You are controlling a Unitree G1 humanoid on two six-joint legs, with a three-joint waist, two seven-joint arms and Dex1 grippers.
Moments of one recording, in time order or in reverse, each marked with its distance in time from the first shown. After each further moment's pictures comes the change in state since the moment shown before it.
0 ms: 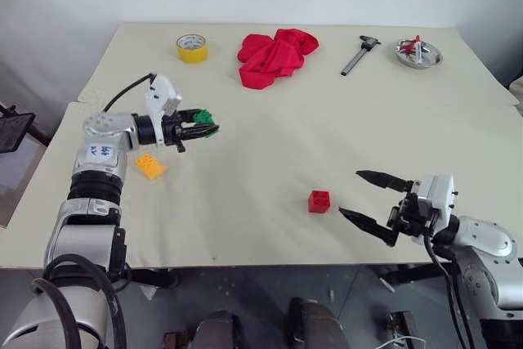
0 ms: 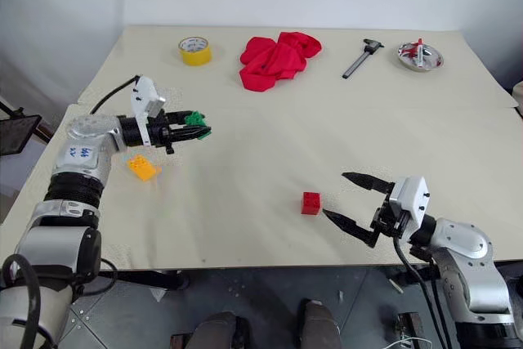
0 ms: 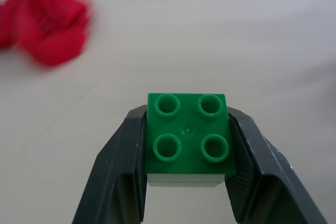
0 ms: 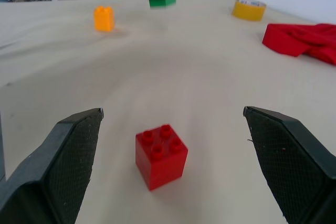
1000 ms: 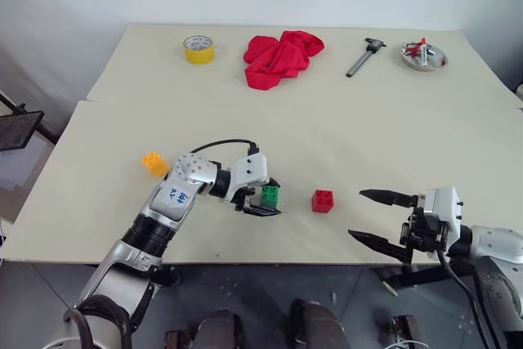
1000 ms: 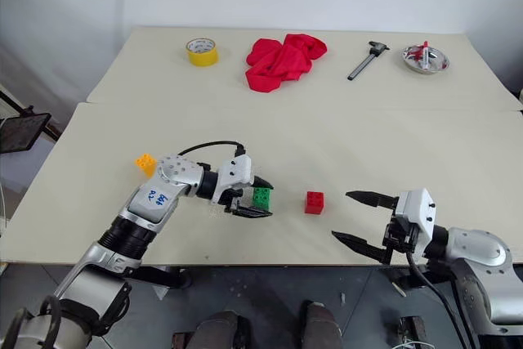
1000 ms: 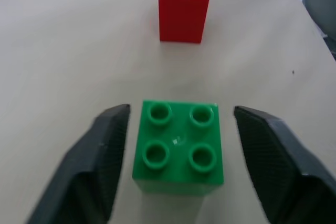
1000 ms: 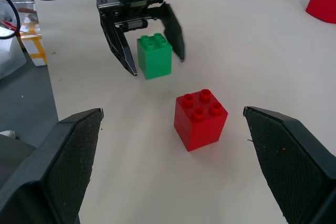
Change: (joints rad) left arm 0.280 -0.184 -0.297 -0.516 0.132 0.210 0.125; right arm 0.062 -0.077 -0.011 -0.032 0.022 0.078 0.082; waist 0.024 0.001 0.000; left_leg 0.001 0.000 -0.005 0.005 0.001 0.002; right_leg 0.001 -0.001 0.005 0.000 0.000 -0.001
